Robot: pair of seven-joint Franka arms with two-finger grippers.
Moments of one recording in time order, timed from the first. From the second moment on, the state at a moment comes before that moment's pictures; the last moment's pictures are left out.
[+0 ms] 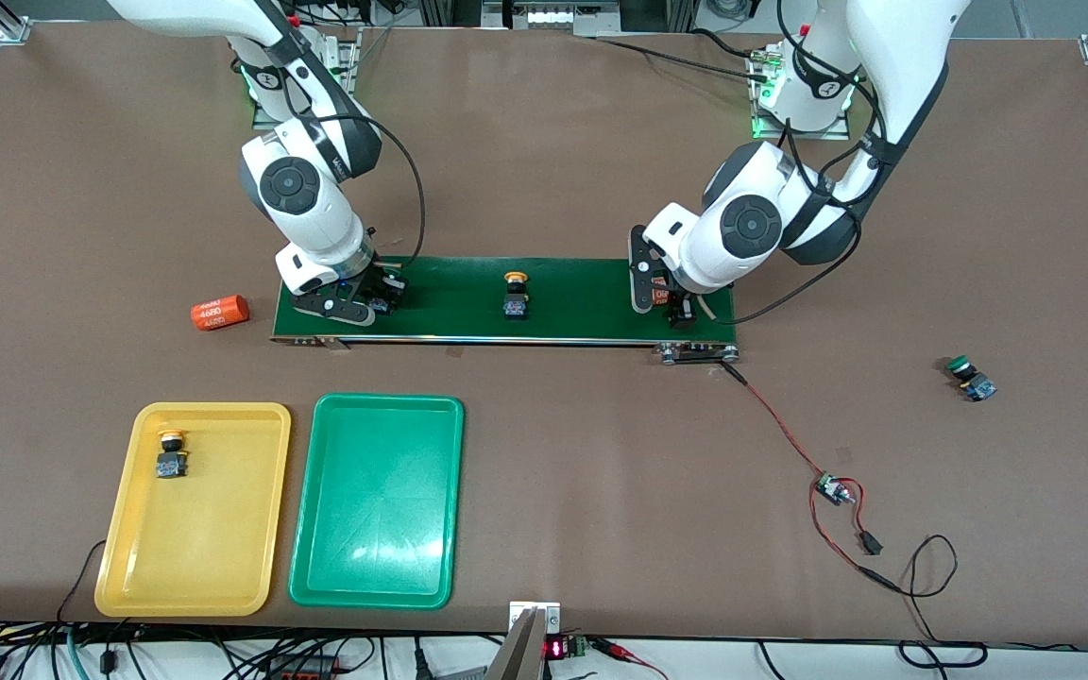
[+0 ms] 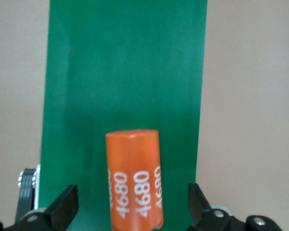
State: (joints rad) left arm -0.01 0.40 -0.53 -2.03 0.00 2.27 0.95; right arm 0.00 0.30 0.45 -2.24 -0.20 2.54 0.83
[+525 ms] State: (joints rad) left arm 0.15 0.37 -0.33 -2.00 0.00 2.26 1.09; right arm -0.02 0.29 0.39 -1.95 -0.20 2.27 0.67
